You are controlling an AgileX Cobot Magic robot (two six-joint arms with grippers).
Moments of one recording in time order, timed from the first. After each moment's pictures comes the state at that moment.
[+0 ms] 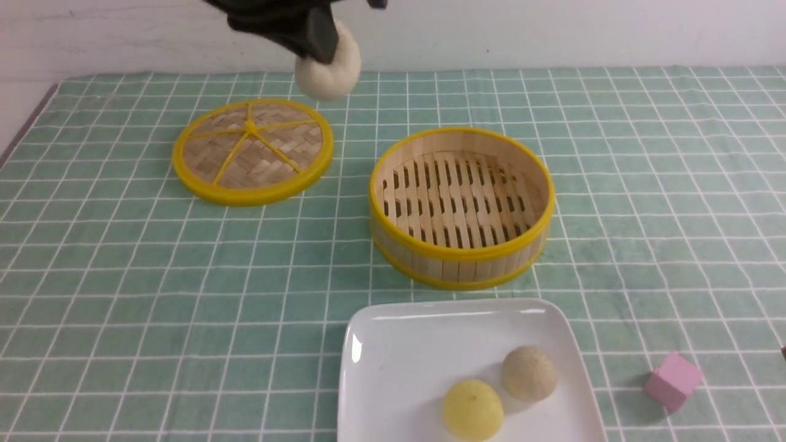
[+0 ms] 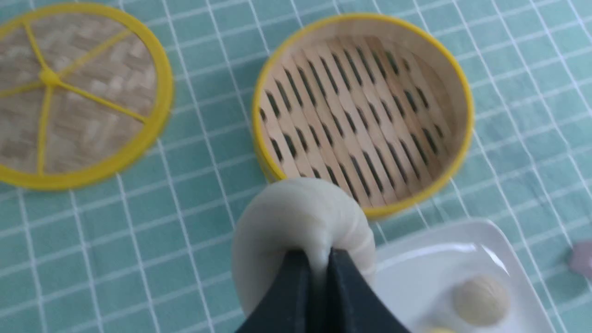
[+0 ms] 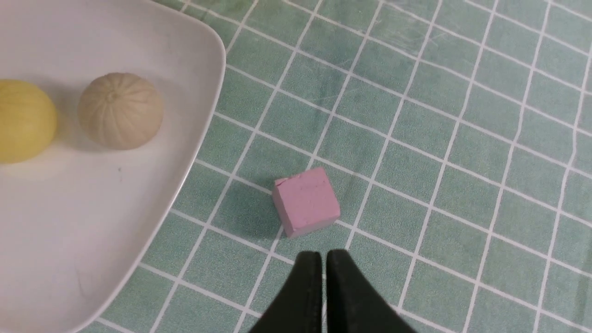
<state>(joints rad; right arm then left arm) 0.65 0.72 -0.62 -0.32 0.85 0.37 -0.56 1.57 -1.84 -0.02 1.24 -0.18</state>
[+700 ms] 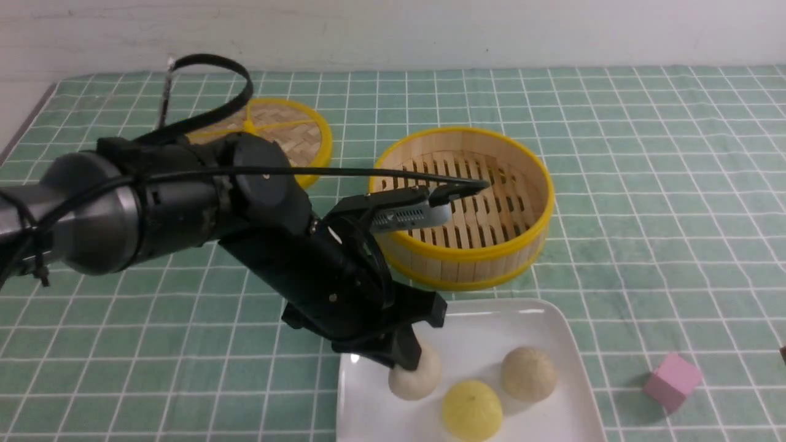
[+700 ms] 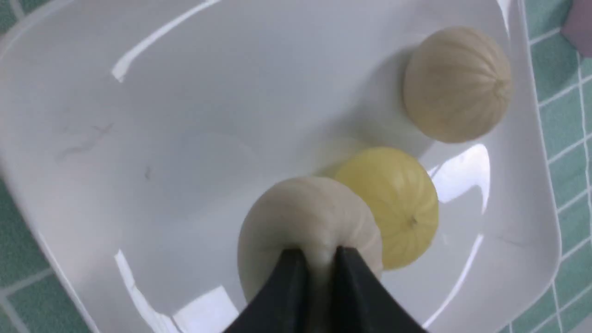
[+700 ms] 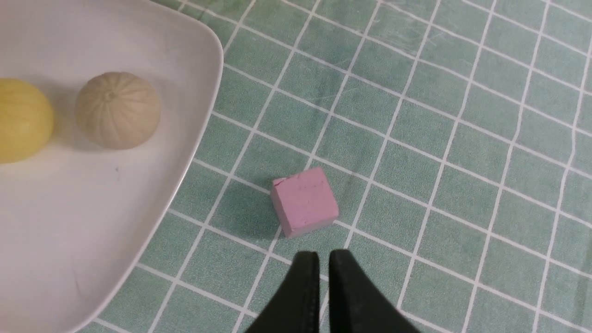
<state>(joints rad) 0.65 0.72 -0.62 -0.32 0.85 0.37 -0.56 1.68 -1.08 -0.59 0.76 0.12</state>
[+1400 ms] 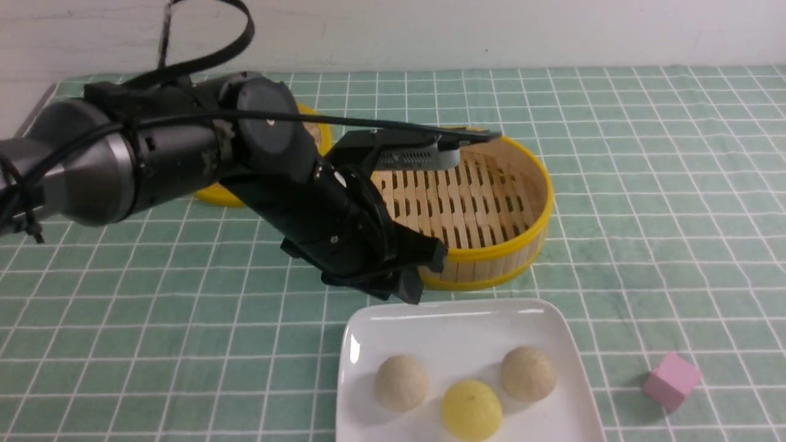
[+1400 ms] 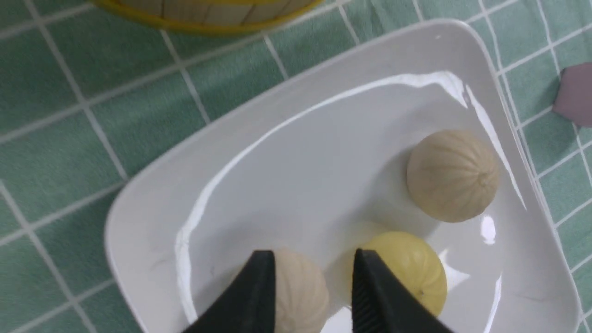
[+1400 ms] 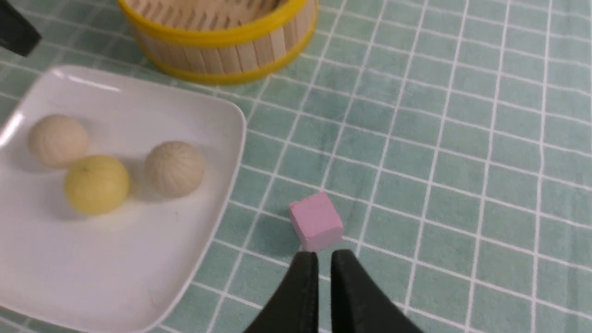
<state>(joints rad) 0.65 0.30 -0.65 -0.20 0.98 0.33 -0.56 1.67 -1.26 -0.39 0.80 0.08</state>
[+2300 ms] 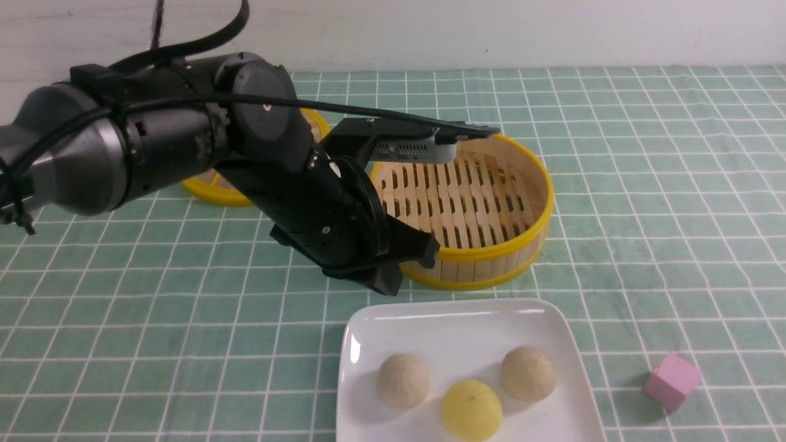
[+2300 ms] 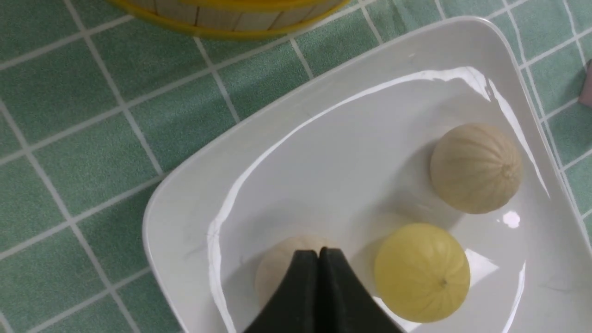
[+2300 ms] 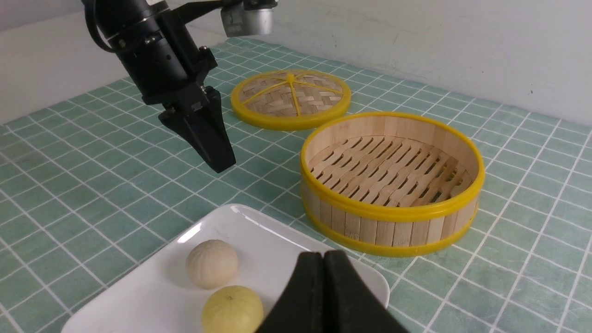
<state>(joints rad) 0.65 0.25 -0.43 0.07 0.44 -0.01 -0.56 1.66 -1.27 -0.34 0.83 0.06</state>
